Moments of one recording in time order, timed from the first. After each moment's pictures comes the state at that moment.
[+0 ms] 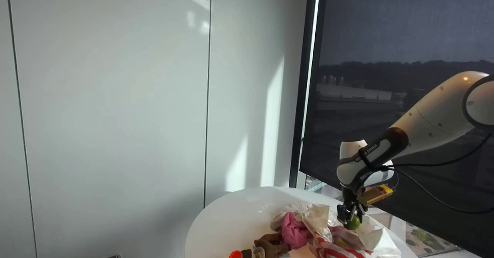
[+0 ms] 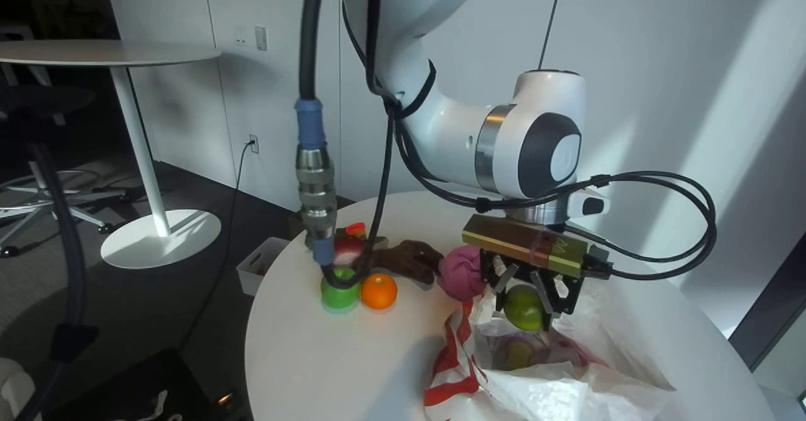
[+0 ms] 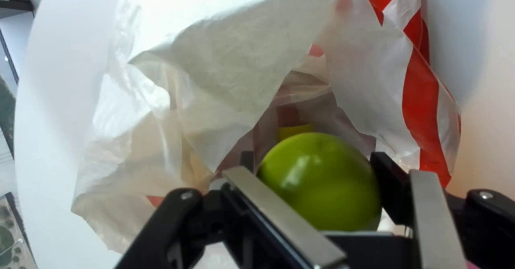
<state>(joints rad) -0.07 0.26 -0.11 -2.14 -0.22 2.40 -0.10</state>
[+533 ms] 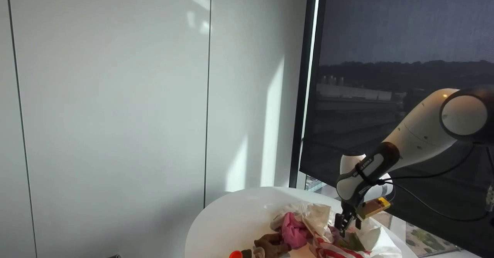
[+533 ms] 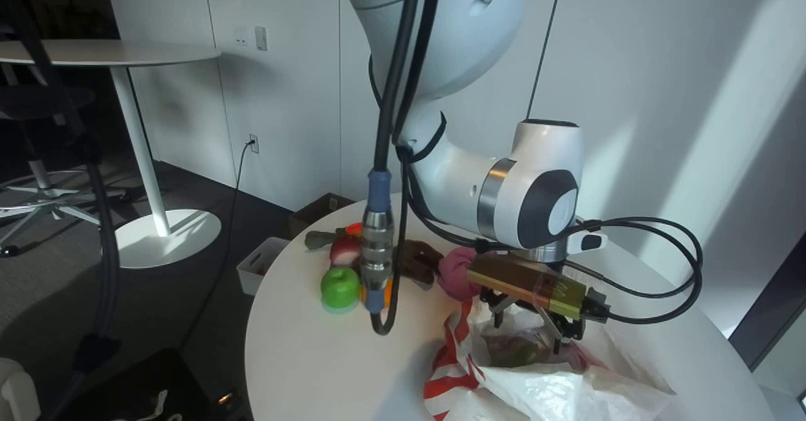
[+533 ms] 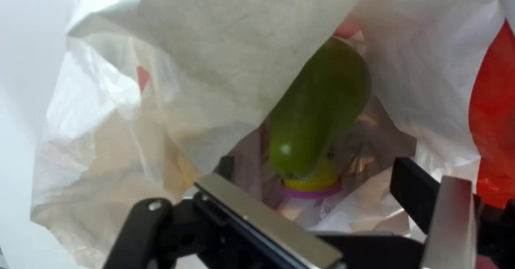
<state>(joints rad) -0.09 0.38 -0.11 -2.13 -0.22 2.56 -0.12</state>
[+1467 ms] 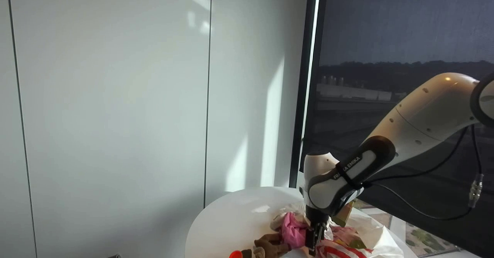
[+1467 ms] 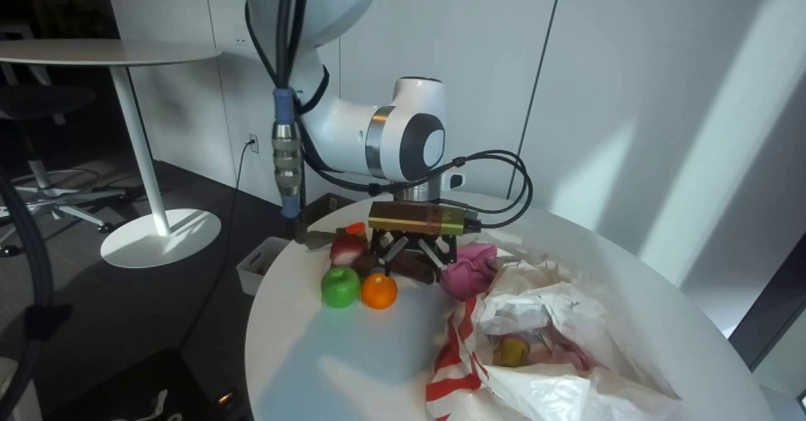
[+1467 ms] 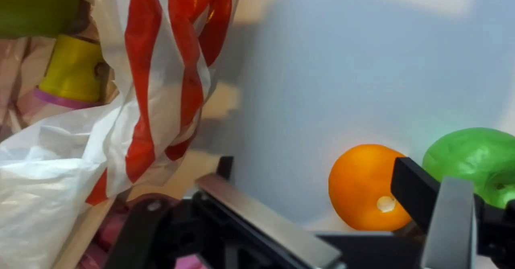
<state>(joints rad) 0.06 0.25 0.10 -2.25 -0.22 2.46 -0.28</state>
